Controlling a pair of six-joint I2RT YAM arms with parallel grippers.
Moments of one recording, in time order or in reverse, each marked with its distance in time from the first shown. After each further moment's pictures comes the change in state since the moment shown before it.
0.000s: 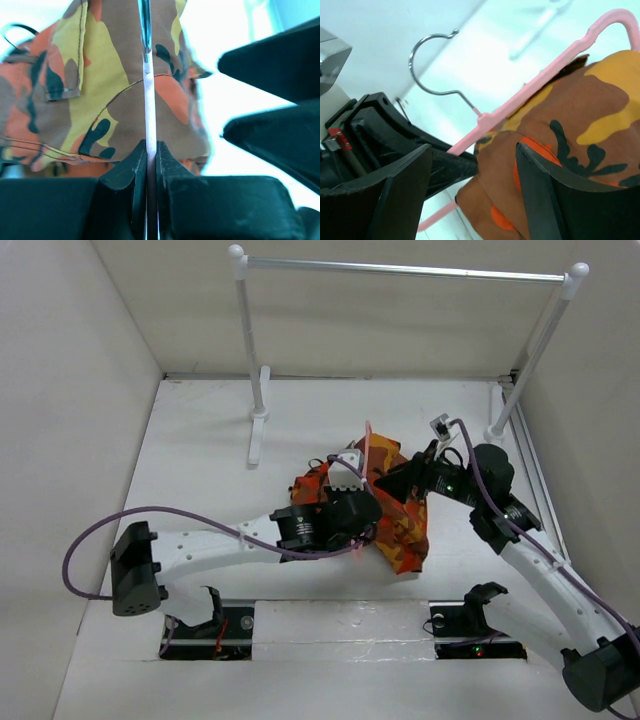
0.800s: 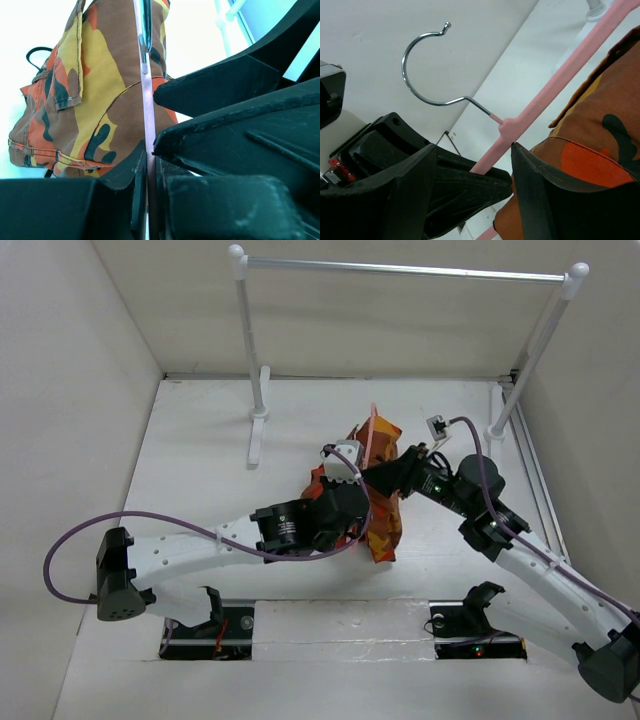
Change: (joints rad) left arm -0.019 -0.108 0.021 0.060 -0.002 0.191; right arm 0.206 0.010 -0.018 0.237 0.237 0.363
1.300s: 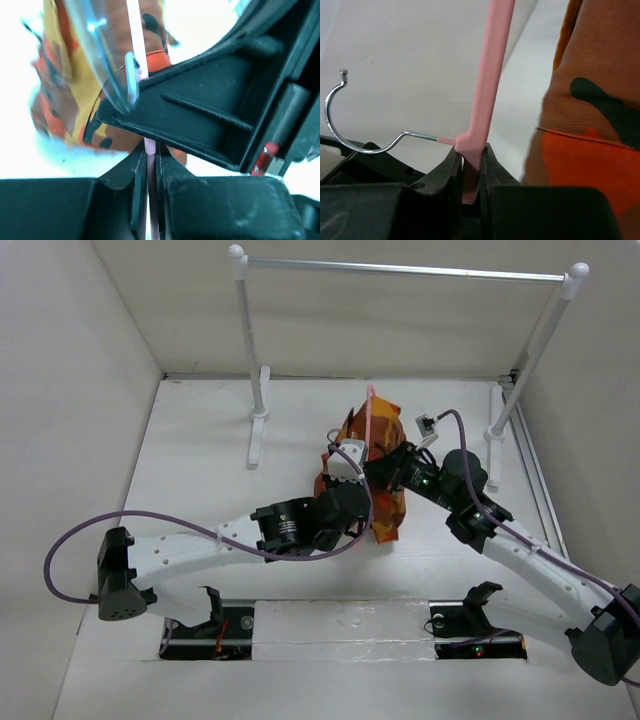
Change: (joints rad) left arm -0.002 0.003 0.020 -0.010 0.030 0.045; right arm 0.006 0.104 -0.012 0.078 0.013 0.153
